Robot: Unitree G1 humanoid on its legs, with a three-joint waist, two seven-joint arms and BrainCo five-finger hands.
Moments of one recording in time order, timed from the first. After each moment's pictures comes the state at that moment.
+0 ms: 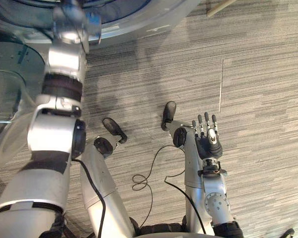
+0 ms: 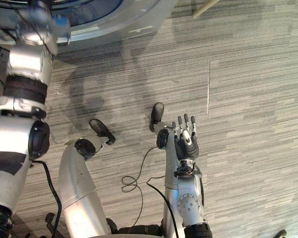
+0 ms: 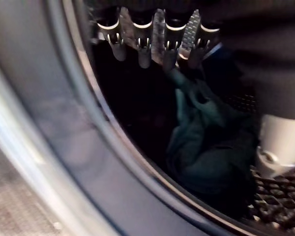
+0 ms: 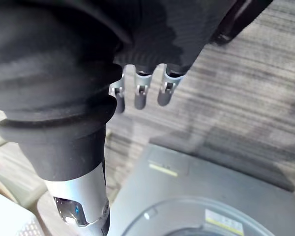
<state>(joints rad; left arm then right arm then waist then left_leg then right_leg) -1.29 0.49 -0.01 0.81 -0.11 0.05 0.15 0.03 0.03 0.10 0.04 1.14 -0.25 0.16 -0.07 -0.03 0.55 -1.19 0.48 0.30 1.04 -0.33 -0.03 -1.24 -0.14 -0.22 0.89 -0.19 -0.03</state>
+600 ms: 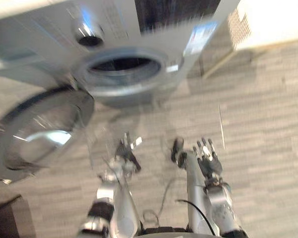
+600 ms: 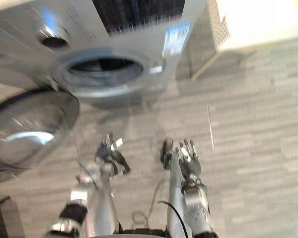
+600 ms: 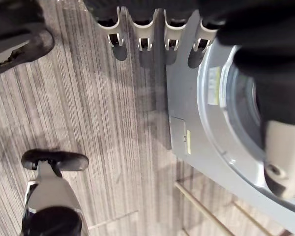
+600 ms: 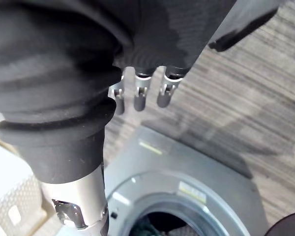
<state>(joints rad) 0.02 0.05 -0.10 0.42 -0.23 -0.04 0.04 0.19 -0.08 0.05 0.24 0.93 -0.14 0.13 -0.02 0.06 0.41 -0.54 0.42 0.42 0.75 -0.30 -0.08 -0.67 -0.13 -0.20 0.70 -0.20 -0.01</state>
